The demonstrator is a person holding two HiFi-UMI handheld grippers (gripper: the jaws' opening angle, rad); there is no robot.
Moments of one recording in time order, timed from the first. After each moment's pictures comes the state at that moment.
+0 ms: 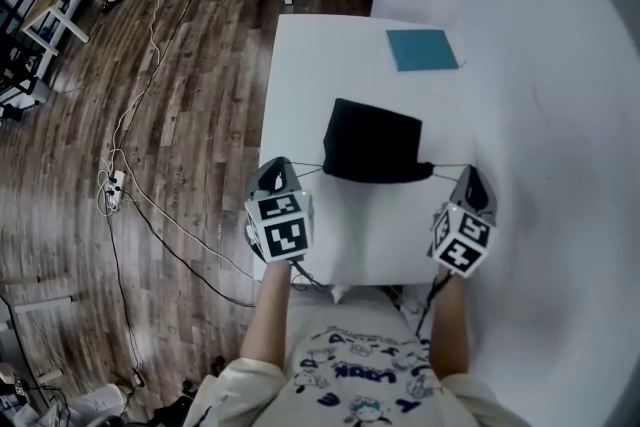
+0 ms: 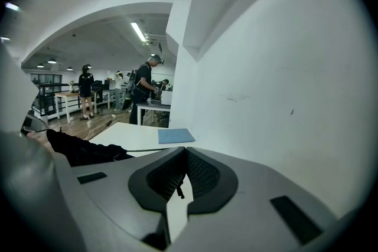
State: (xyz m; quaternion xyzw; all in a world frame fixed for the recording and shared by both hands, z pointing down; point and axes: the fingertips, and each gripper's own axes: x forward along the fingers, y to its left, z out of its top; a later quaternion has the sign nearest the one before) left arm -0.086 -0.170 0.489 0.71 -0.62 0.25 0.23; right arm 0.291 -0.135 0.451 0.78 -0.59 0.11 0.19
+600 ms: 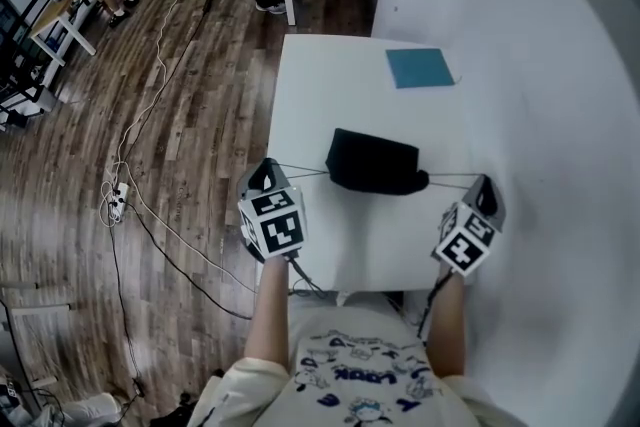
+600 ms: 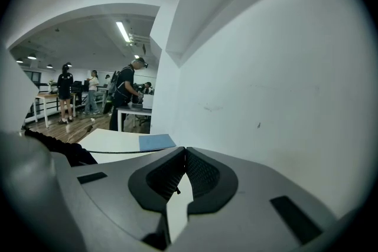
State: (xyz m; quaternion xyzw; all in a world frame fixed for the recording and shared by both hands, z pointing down) left arm -0.124 -0.177 0.462 0.68 -0.67 0.23 0.21; right arm 0.320 -0.121 0.421 0.84 -0.51 0.09 0.17
